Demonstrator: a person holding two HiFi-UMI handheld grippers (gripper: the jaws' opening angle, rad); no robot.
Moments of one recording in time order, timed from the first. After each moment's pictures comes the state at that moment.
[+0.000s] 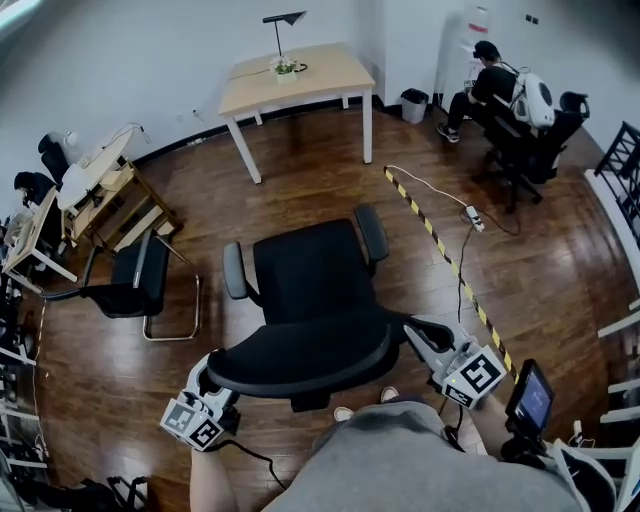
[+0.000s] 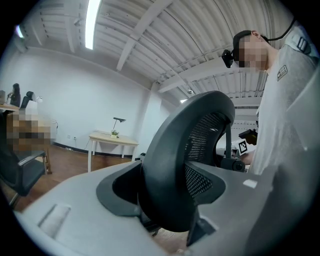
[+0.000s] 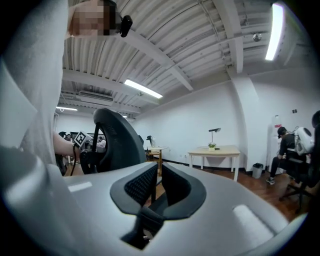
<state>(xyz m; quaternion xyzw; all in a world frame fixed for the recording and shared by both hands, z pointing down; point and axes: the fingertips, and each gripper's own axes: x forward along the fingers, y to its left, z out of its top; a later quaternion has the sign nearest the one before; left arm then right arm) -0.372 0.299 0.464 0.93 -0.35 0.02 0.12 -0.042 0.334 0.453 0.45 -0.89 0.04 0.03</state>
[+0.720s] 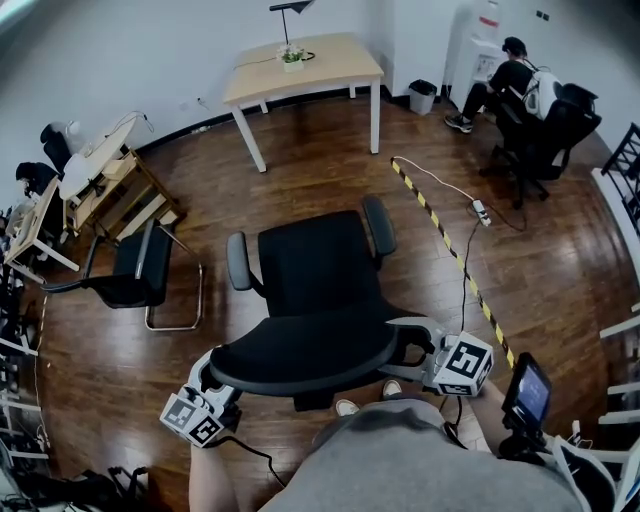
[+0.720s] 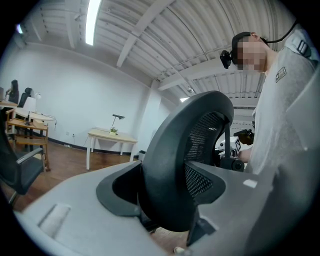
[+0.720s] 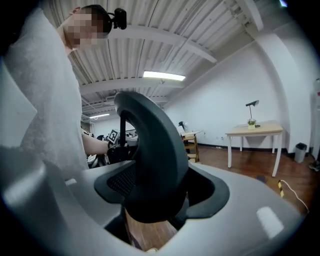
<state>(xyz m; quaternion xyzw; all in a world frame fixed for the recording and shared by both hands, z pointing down) -0.373 0.295 0.468 0.93 -0.34 0.03 0.13 -0.118 0.344 0.481 0.25 -0.96 0.12 0.09</state>
